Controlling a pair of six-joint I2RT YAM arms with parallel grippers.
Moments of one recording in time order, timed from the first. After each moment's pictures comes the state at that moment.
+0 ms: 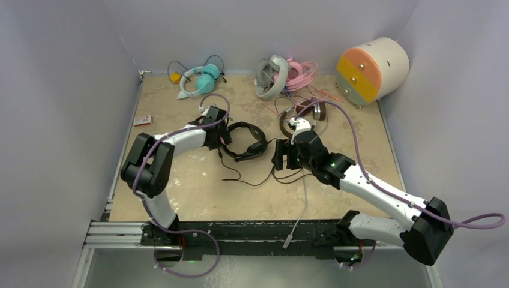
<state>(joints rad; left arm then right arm) -0.42 1.80 1.08 -0.28 -0.14 -0.70 0.76 1.10 0.79 -0.38 0.14 0.49</state>
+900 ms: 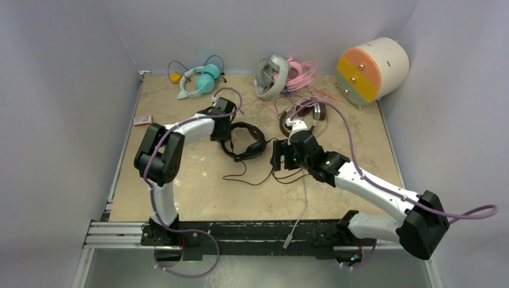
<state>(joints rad) -0.44 1.94 1.28 -0.43 -0.25 -0.47 0.76 1.16 0.80 -0.36 0.13 0.48</state>
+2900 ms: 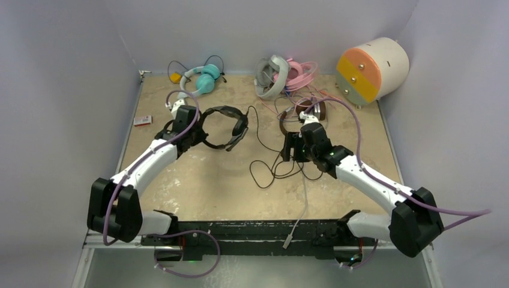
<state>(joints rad) -0.30 1.35 0.90 -0.36 -0.27 -0.77 0.58 1.20 0.78 -0.33 0.09 0.51</state>
